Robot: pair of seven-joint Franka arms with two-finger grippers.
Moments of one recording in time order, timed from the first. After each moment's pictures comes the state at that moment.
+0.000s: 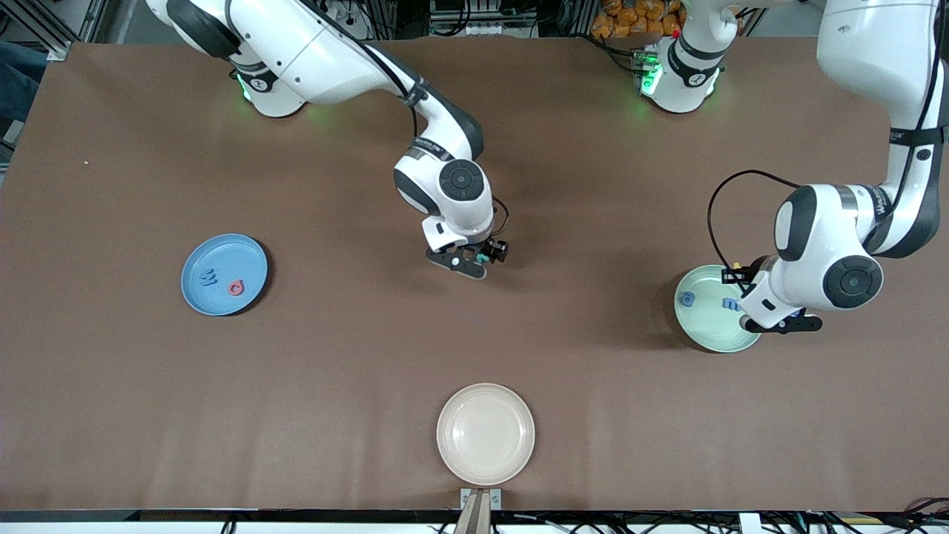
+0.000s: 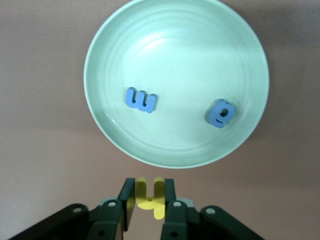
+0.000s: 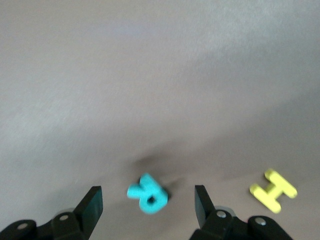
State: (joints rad) left arm -0.08 0.47 0.04 -1.77 0.09 1.89 -0.10; right arm 0.57 0.80 0.29 -1.51 -0.24 2.29 1.35
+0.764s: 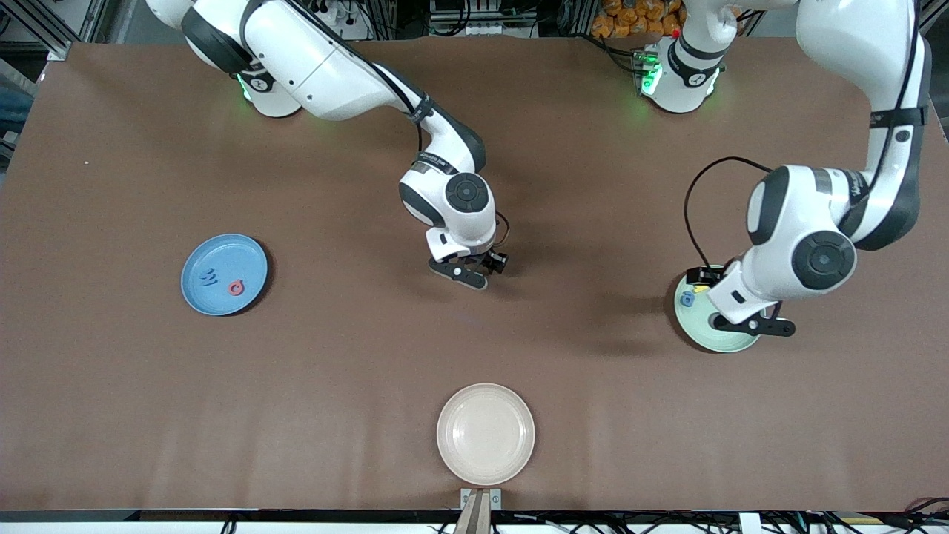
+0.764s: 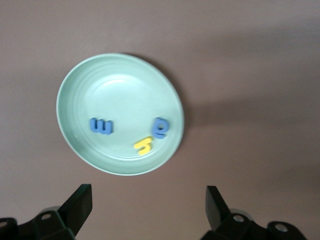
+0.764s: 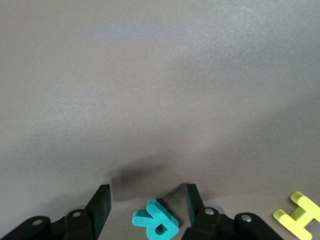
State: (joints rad) left arm -0.22 0.38 0.03 -1.72 0.09 1.90 -0.08; right arm 0.59 0.86 0.28 -1.47 -0.25 2.32 1.37
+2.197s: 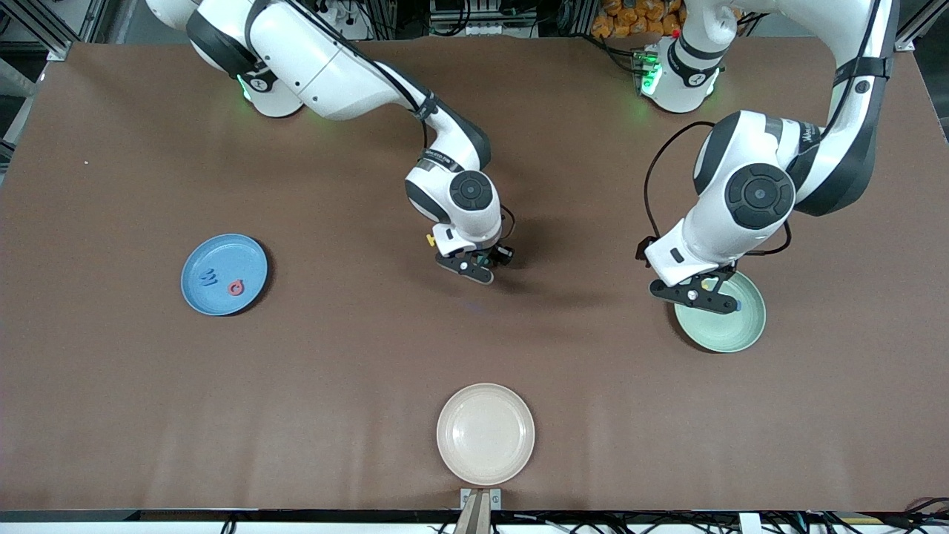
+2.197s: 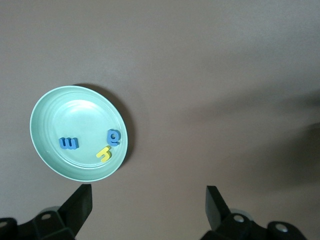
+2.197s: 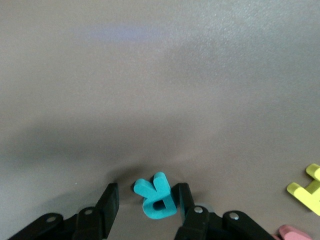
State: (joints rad) left arm -0.31 0.30 -0.03 -1.72 0.09 1.89 -0.08; right arm 0.59 0.87 0.30 -1.47 -0.21 2.32 1.36
